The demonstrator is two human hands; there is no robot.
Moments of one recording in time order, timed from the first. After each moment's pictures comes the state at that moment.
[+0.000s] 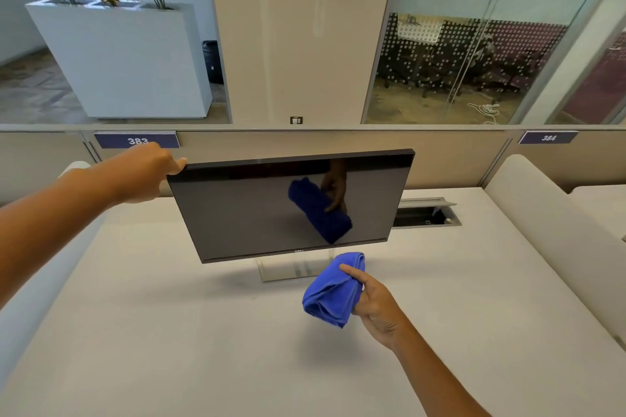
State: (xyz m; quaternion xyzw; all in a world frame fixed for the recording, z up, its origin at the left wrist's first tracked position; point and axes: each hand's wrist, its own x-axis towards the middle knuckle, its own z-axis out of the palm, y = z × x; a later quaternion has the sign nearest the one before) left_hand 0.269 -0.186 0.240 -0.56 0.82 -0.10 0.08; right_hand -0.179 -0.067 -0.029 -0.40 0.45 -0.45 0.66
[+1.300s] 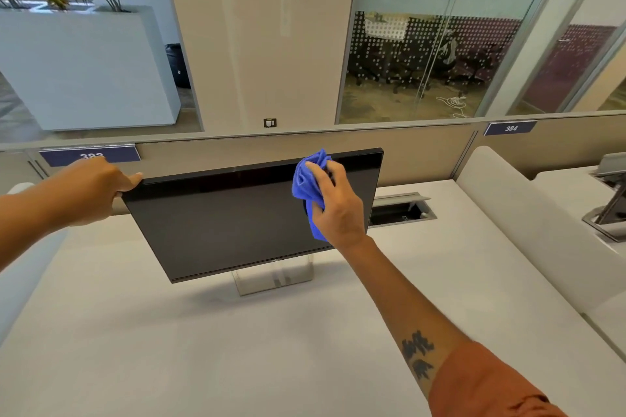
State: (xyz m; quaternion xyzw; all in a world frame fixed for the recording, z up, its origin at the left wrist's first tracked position) left_hand 0.284 -0.206 0.231 -0.54 0.84 -0.07 0.02; right_hand -0.146 -0.192 0.111 -0.73 0.50 -0.44 -0.12
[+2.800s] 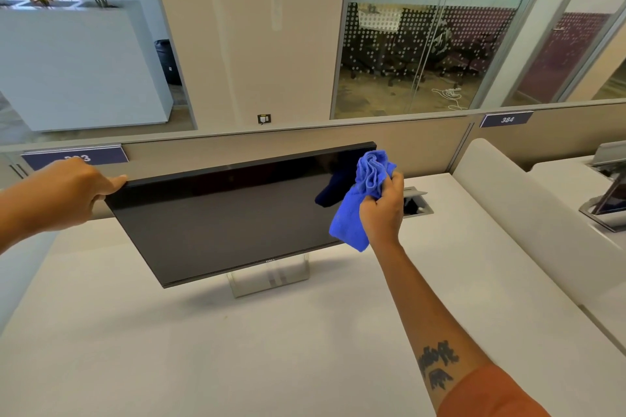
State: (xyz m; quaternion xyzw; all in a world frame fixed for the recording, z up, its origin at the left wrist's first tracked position) left_hand 0.316 -0.241 0.210 -0.54 0.84 -0.08 0.04; right_hand -0.217 -0.191 0.094 -0.49 0.69 -0.53 0.04
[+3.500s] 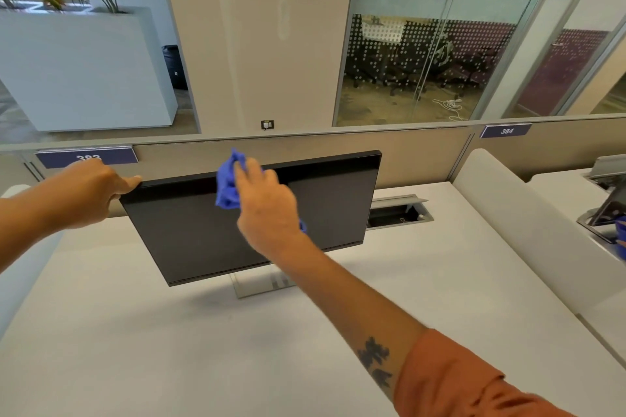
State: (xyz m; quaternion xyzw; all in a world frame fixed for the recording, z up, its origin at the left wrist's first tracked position) left_hand 0.287 -0.209 0.230 -0.52 0.85 -0.06 0.01; right_hand -0.020 -0.176 0.159 -0.78 0.56 -0.26 -0.13
